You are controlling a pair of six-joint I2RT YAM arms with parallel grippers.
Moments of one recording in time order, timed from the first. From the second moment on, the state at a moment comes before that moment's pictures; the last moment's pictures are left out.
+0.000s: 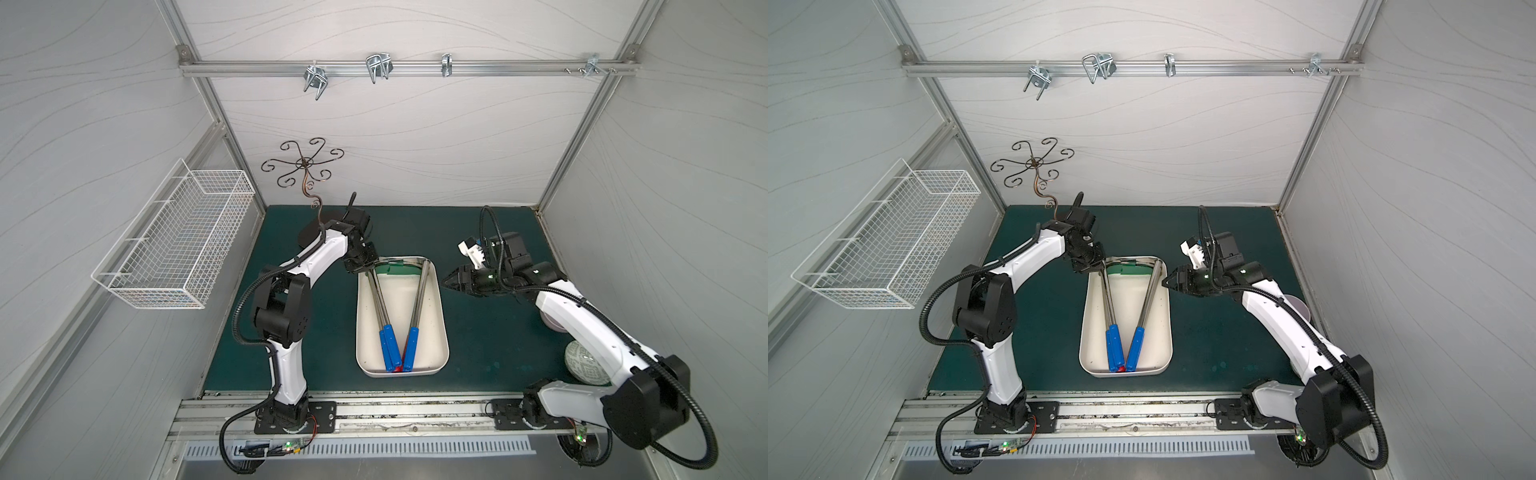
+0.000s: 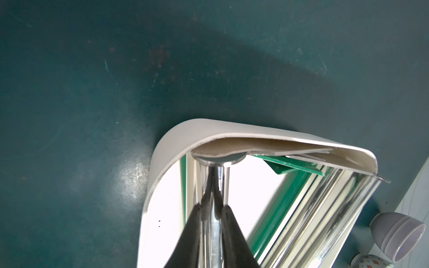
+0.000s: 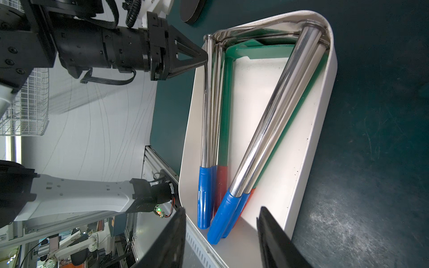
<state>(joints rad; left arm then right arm) -0.34 1.93 1.58 -0.90 0.20 -0.67 0.45 1.25 1.05 -0.66 -0.66 0.47</state>
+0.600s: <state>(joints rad) -0.36 1.71 1.51 -0.89 0.14 -0.63 0.46 1.25 1.11 -0.71 -0.59 0.45</state>
